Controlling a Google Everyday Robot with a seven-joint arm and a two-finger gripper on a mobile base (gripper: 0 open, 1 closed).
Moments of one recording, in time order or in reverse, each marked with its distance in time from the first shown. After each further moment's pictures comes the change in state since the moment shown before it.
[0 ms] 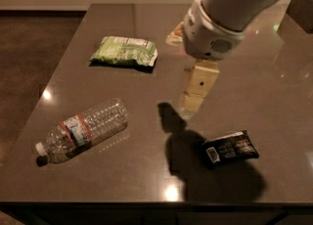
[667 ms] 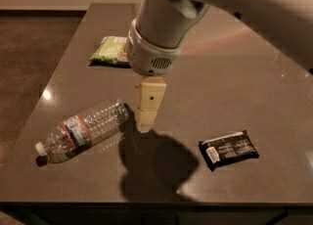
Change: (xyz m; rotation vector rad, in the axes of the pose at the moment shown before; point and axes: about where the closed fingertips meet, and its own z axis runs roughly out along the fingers) arm -0.072 0.006 0.063 -0.084 -0.009 -0.161
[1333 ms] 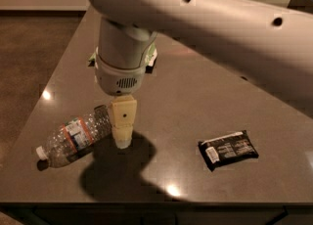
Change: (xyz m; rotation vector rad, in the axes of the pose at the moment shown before) arm -0.035 0.005 0.061 -0.099 0.058 -0.085
